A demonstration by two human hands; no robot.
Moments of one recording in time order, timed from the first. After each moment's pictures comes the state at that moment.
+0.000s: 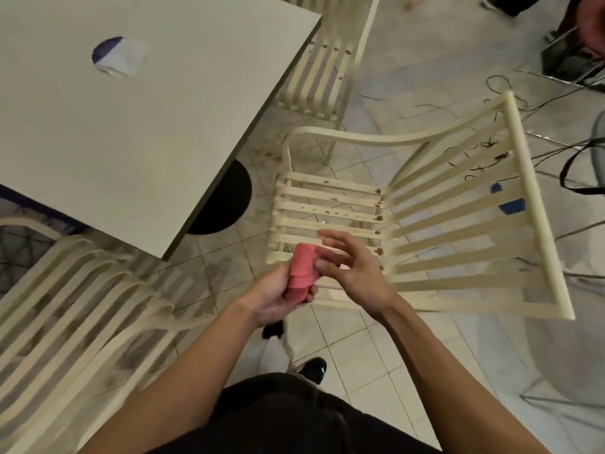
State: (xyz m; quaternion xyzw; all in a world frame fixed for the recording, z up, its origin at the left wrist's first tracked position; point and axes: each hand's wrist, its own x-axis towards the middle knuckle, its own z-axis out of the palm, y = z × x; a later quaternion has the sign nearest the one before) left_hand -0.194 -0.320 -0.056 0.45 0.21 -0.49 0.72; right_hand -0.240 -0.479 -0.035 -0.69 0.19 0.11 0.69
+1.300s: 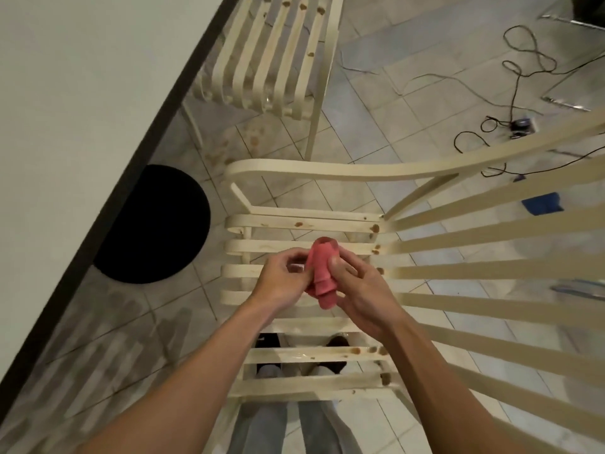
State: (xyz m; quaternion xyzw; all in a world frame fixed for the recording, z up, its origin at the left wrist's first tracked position) left_hand 0.050 -0.504 -0.235 0.74 0.03 -0.36 0.57; right_hand -0.022 -0.645 -0.217 -0.45 0.32 0.14 0.82
